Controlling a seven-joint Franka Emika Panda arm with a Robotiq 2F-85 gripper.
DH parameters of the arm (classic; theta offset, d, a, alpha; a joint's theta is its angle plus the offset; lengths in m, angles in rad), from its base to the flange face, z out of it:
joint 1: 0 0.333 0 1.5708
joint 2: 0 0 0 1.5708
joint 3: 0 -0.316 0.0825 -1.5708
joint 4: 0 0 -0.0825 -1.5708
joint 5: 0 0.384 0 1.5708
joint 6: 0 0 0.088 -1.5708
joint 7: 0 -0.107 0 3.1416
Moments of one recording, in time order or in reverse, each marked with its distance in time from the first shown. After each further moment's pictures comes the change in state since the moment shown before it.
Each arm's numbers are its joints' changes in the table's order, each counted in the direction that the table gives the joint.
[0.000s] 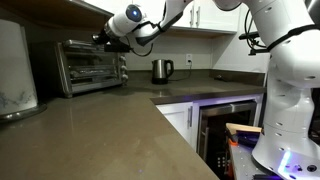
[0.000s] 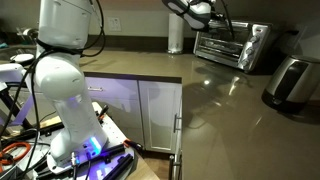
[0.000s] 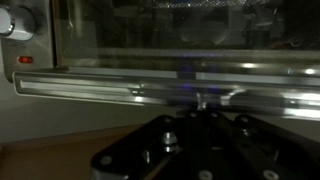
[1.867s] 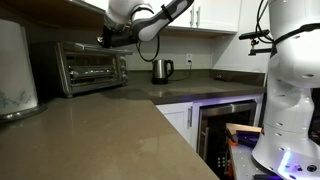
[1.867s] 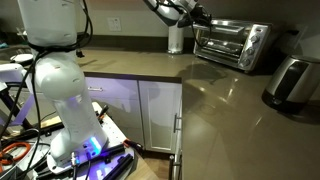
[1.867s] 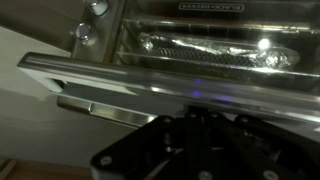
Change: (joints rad) arm 0.008 0.228 -0.131 -0.334 0.707 -0.303 0.814
